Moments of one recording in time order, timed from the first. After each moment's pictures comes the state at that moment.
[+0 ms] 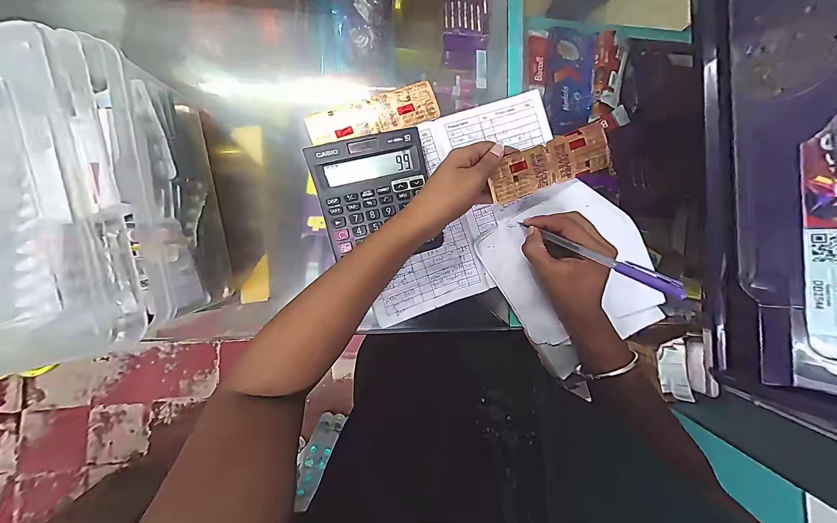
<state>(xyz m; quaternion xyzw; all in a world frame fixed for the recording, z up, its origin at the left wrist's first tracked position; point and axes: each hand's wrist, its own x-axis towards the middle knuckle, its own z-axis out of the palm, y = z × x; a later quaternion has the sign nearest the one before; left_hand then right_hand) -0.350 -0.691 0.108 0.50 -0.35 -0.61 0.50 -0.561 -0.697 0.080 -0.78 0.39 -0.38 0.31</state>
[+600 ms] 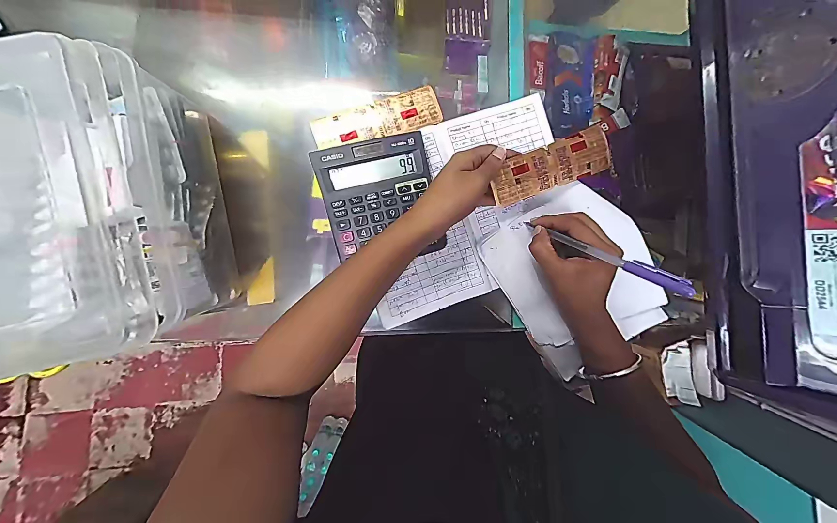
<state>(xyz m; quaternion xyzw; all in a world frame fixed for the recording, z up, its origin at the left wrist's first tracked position) -0.351 -0.690 0.110 0.50 -0.35 -0.61 0.50 -0.560 -0.698 0.080 -0.76 0.38 -0.40 0.33</state>
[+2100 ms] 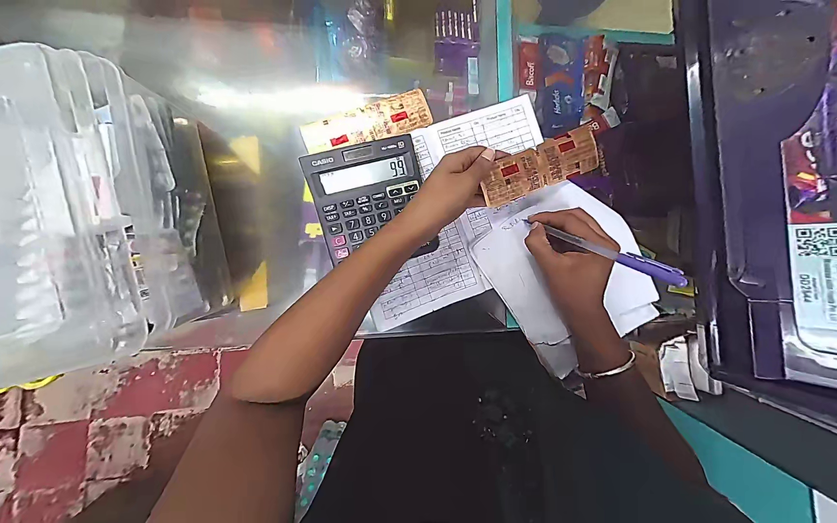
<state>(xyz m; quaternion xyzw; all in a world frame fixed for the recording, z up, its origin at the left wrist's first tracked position) -0.351 -0.691 0.109 0.51 -0.35 -0.61 0.50 -0.562 -0.703 0.082 -0.76 0.41 -0.40 0.32</state>
